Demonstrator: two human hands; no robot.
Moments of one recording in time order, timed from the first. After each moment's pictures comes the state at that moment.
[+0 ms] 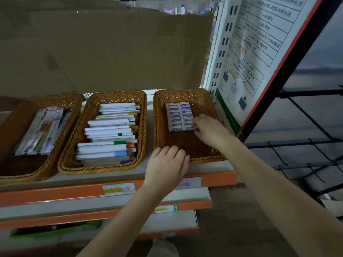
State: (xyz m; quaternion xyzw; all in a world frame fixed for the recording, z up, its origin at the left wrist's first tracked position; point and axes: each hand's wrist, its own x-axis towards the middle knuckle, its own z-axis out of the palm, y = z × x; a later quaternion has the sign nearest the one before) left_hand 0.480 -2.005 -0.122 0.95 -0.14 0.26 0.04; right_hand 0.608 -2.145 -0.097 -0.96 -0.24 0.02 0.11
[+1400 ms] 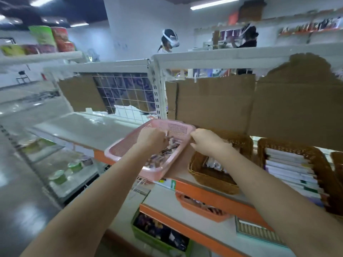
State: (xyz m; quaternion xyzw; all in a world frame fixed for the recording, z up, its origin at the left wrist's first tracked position) left_hand 0.329 -1.518 0.017 0.96 0.20 0.10 -0.14; right_hand 0.440 -1.675 0.012 -0.87 -0.49 -0.05 0.07
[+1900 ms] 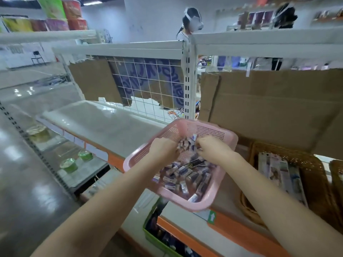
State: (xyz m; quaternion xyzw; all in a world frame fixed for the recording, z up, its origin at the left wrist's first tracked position) left_hand 0.354 -1.386 -0.044 0.97 0.22 0.04 -0.11; right_hand 0.461 -1.522 -0.024 -0.85 -0.52 0.01 0.06
